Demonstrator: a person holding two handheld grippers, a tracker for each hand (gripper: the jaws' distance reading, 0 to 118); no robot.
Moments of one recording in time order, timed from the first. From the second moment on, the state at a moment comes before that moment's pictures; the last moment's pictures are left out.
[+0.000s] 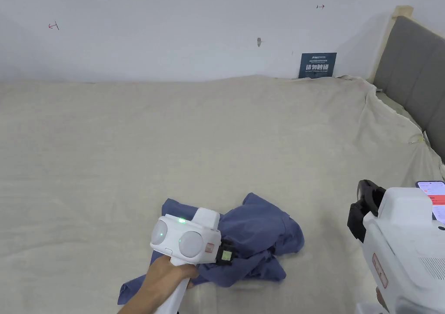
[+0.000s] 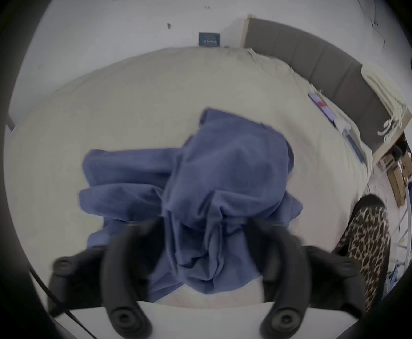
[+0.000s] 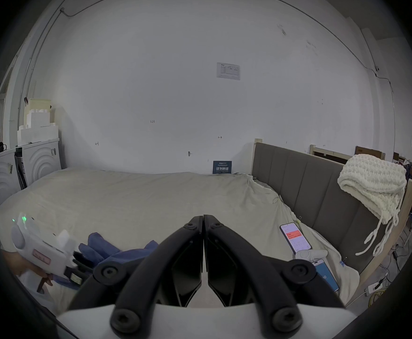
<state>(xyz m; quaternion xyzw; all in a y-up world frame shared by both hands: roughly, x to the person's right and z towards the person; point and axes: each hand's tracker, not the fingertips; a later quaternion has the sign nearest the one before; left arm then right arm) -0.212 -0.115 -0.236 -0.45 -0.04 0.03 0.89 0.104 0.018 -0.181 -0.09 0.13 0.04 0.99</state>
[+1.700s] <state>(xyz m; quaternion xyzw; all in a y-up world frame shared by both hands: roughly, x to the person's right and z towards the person) -0.295 -0.008 -0.132 -0.24 0.13 0.06 0.96 0.083 0.049 -0.172 -0.05 0.17 0.03 0.98</state>
